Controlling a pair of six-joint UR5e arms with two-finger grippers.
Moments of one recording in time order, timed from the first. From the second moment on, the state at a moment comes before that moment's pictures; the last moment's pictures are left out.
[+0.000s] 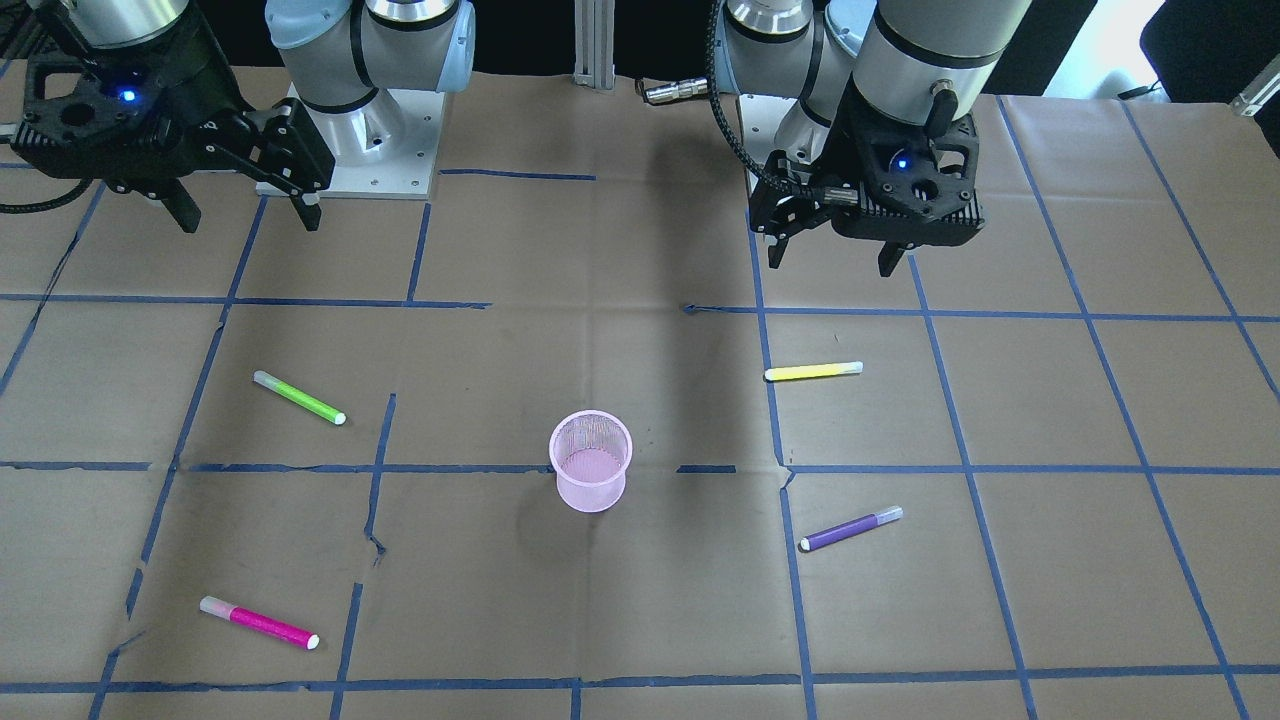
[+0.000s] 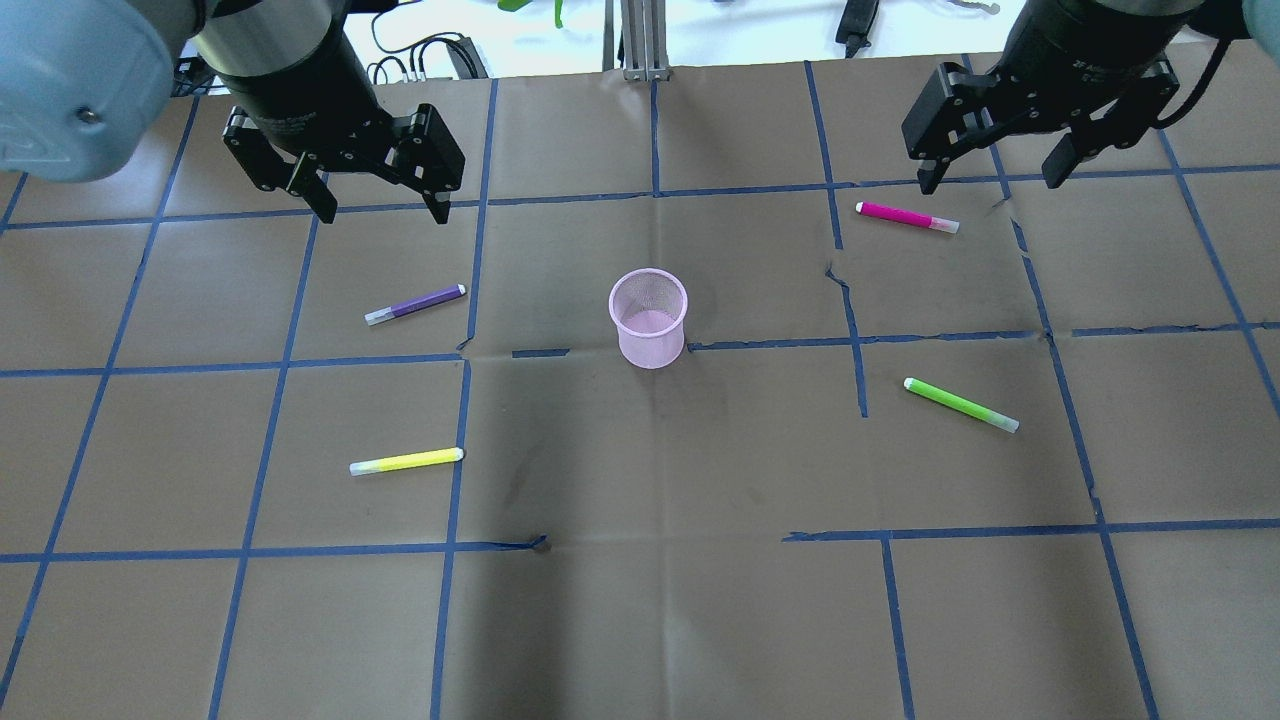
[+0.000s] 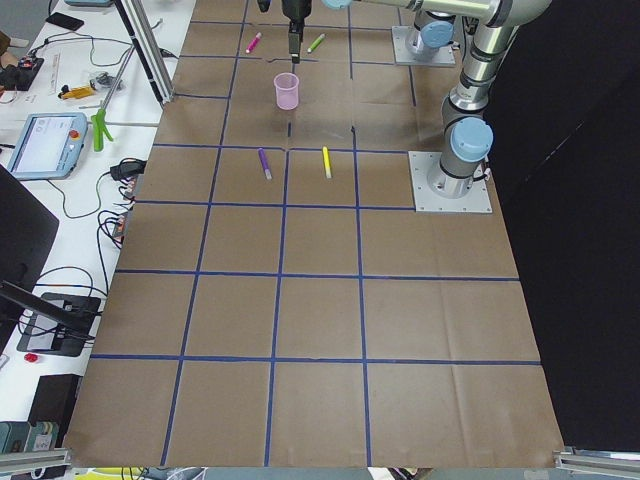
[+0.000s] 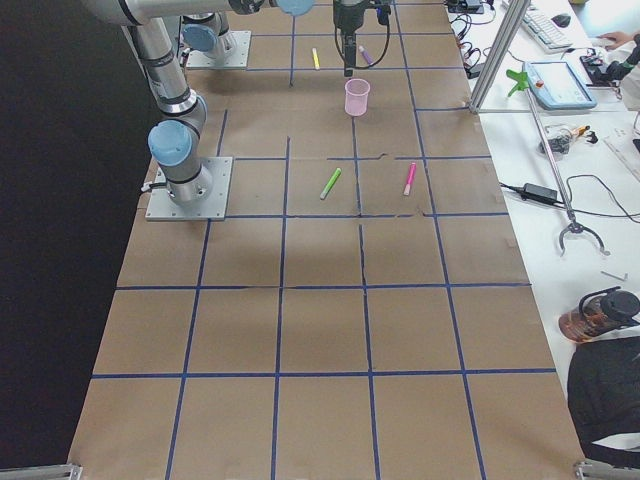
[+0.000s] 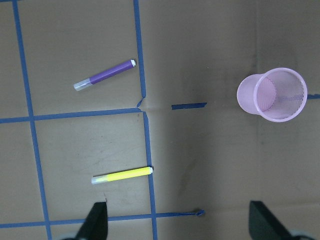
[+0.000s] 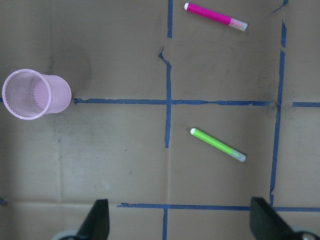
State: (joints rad) left arm -1.65 -1.64 -1.45 -1.62 1.57 -0.01; right arm 1.53 -1.59 1.48 -1.50 -1.54 -0.06
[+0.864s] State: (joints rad) left arm -1.65 -1.64 -1.45 -1.62 1.57 -0.01; right arm 1.53 -1.59 1.48 -1.50 -1.54 -0.06
